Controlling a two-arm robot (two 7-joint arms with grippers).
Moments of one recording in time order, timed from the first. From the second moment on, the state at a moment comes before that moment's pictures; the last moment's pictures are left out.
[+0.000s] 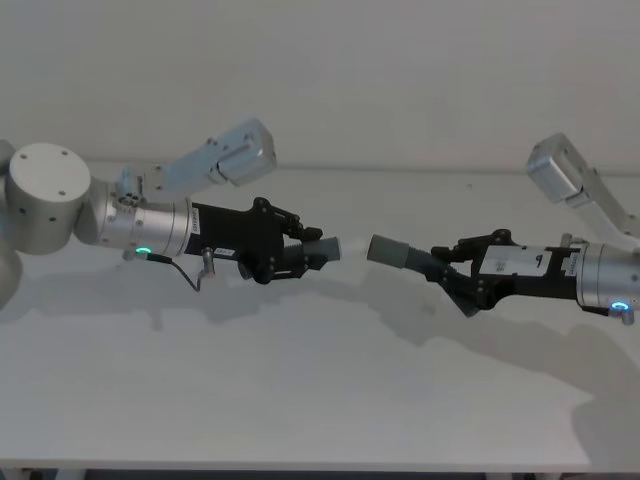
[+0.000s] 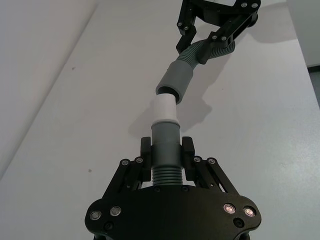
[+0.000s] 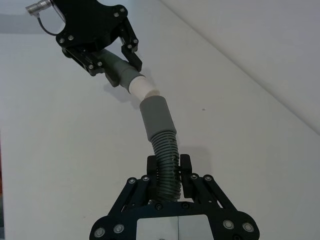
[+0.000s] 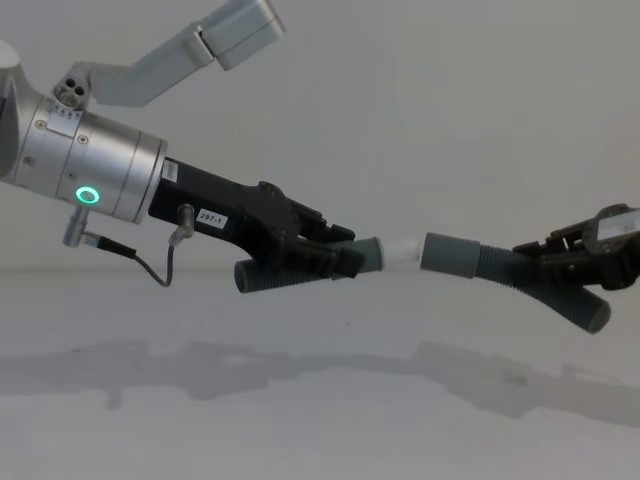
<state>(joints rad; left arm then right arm) -0.89 0.40 0.76 -1.08 -0.29 0.03 -1.02 0.61 0.60 -0.51 -1.30 0.34 0.23 0.92</state>
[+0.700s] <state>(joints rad) -0.92 0.39 0.78 -1.04 -0.31 0.01 -1.05 0.62 0.60 -0.52 -1.30 0.37 0.22 0.93</state>
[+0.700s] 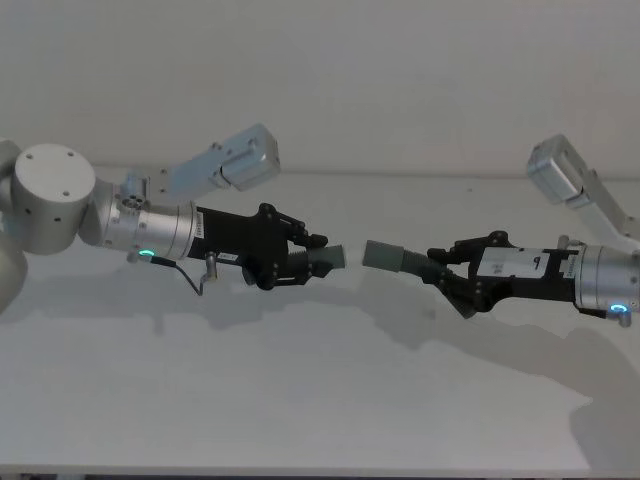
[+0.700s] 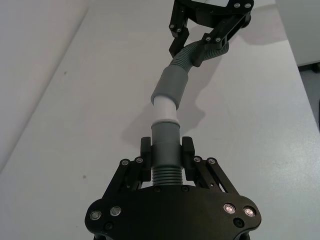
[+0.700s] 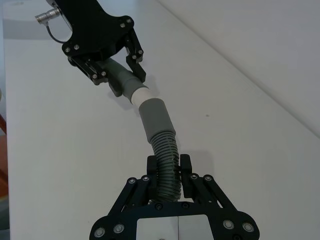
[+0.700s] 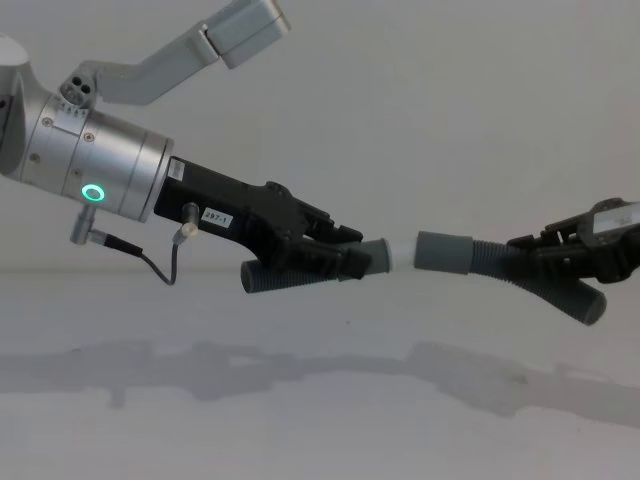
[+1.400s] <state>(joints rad) -0.94 0.38 0.81 -0.99 -0.33 -0.01 -1.08 0.65 0.59 -0.55 -1.28 0.38 0.21 0.94</state>
